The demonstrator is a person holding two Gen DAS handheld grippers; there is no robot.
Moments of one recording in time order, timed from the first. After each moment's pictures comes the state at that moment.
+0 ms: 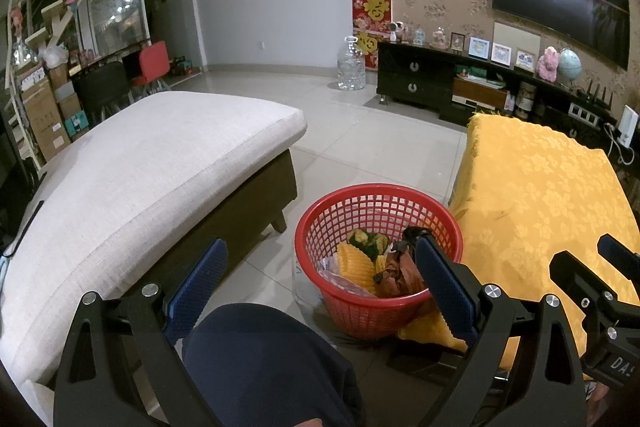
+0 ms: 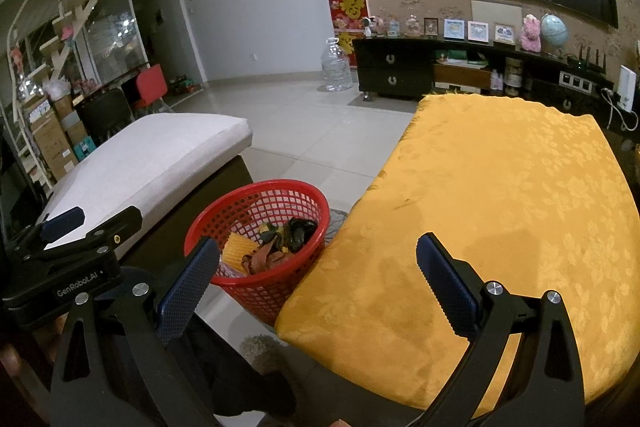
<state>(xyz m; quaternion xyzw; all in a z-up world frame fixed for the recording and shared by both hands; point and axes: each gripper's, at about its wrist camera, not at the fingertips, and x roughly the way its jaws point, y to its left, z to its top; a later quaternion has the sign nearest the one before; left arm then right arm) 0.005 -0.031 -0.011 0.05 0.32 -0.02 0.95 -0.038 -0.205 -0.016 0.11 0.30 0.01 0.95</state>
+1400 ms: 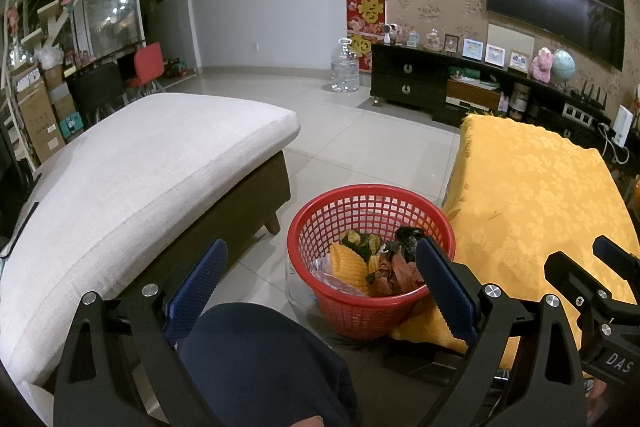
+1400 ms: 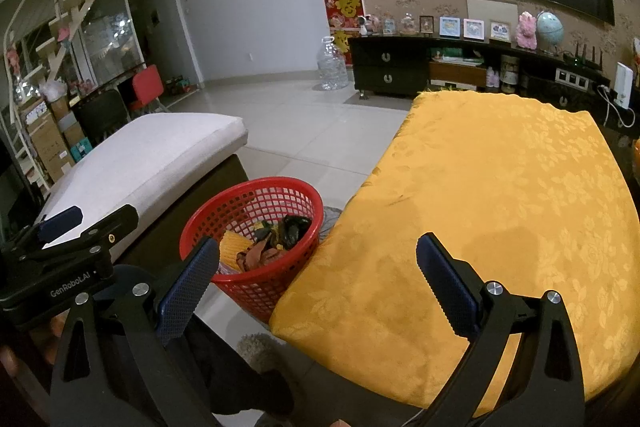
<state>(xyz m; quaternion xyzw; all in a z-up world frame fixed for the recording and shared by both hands) 0.002 -0.036 -0.014 0.04 0.31 -0.03 0.95 -0.038 -0.209 -0.017 0.11 0.30 0.01 0.95</state>
